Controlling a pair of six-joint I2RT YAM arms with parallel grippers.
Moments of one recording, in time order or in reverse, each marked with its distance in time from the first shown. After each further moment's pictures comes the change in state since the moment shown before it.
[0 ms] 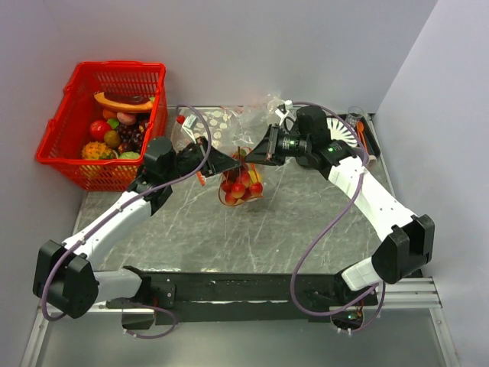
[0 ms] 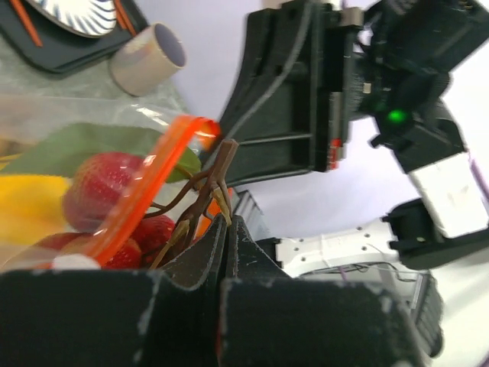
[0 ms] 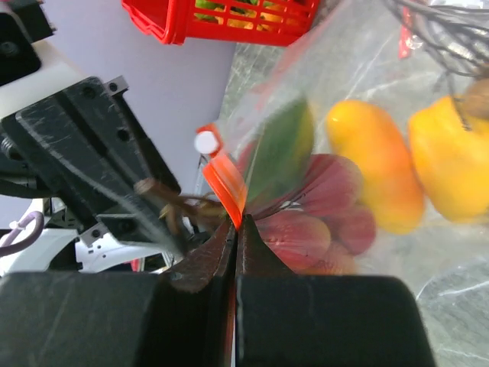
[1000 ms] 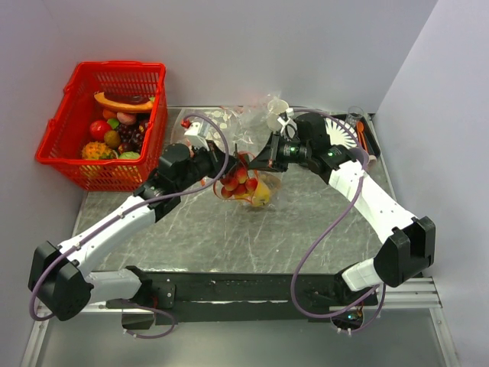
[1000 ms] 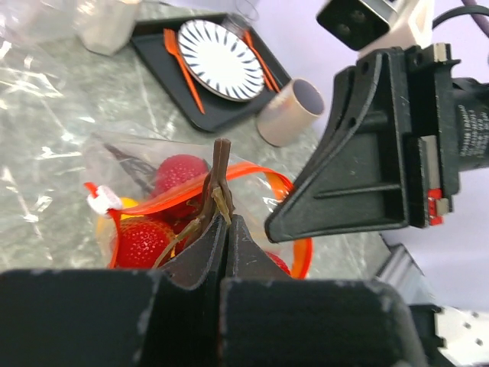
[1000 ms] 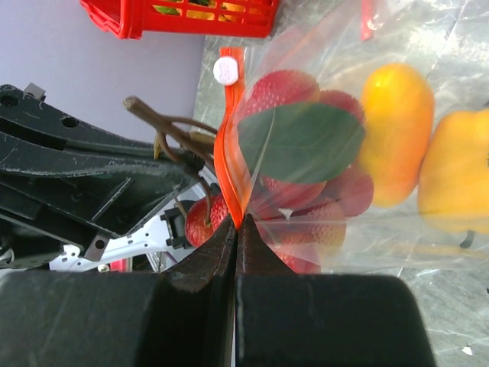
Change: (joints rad) left arm -0.167 -0.028 0.040 -0.193 -0.530 0.411; right arm 0.000 -0.026 -0.067 -0.031 0.054 -0.028
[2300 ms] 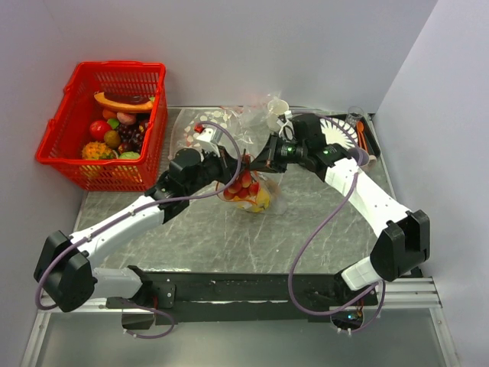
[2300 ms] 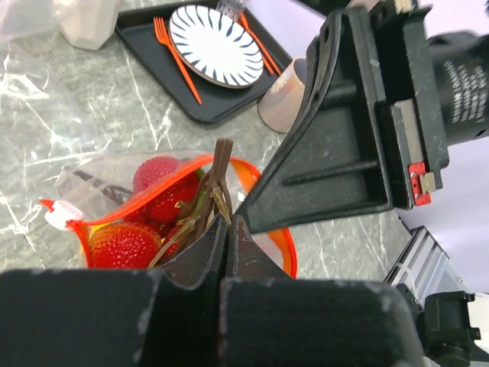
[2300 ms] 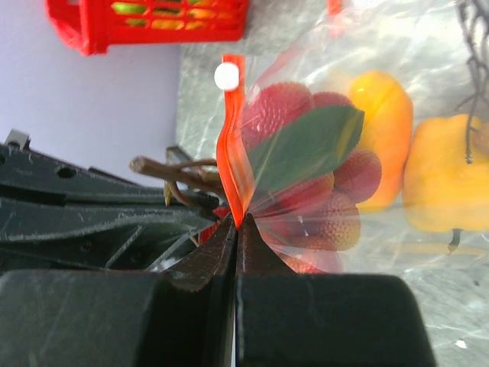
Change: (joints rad) left arm -0.063 0.064 -0.032 0.090 -0.026 0.080; right arm 0.004 0.045 0.008 -0.023 0.046 0.009
